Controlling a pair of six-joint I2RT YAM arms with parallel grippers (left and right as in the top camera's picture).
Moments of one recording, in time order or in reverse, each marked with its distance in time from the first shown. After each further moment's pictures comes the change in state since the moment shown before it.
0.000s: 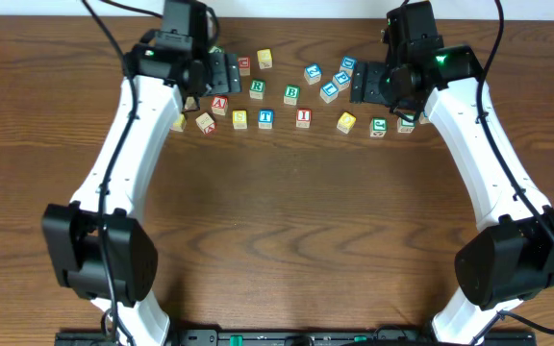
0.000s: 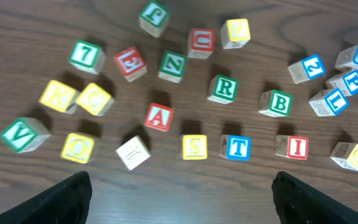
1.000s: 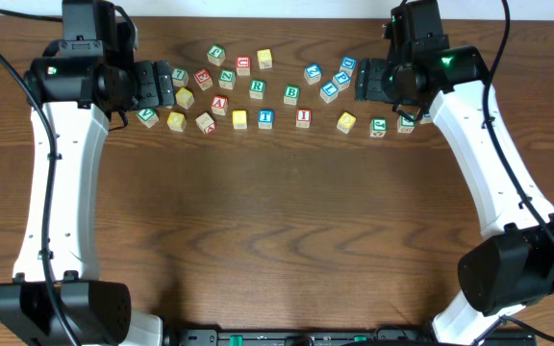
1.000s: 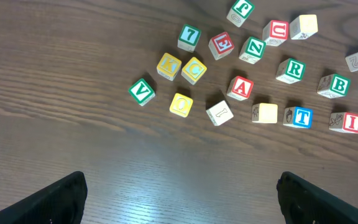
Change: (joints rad) left arm 0.232 -0.217 0.002 -0.245 0.003 0.165; right arm -0.002 -0.029 0.000 0.023 -0.001 -0.028
